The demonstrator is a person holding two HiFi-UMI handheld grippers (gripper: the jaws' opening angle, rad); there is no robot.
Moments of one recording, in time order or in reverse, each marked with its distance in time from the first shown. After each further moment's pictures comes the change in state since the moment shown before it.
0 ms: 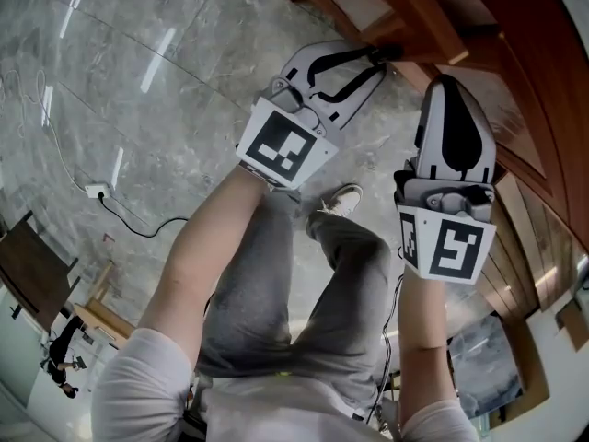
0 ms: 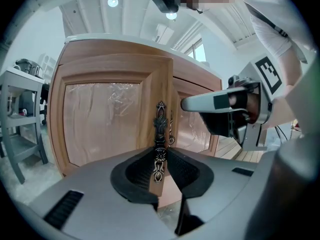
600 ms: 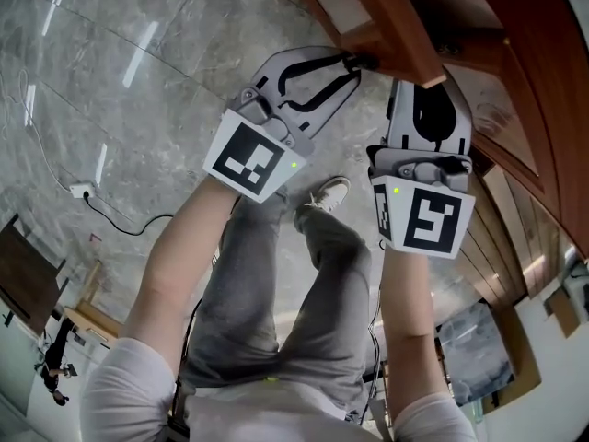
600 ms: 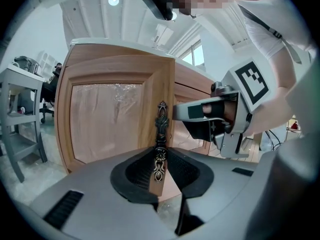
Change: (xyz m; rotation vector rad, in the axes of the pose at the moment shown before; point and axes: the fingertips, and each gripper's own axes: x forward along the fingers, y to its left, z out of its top) left arm -0.032 0.002 -0.008 -0.002 0.015 -0.040; right arm 0.035 0.025 -0.009 -0.021 0.031 0.004
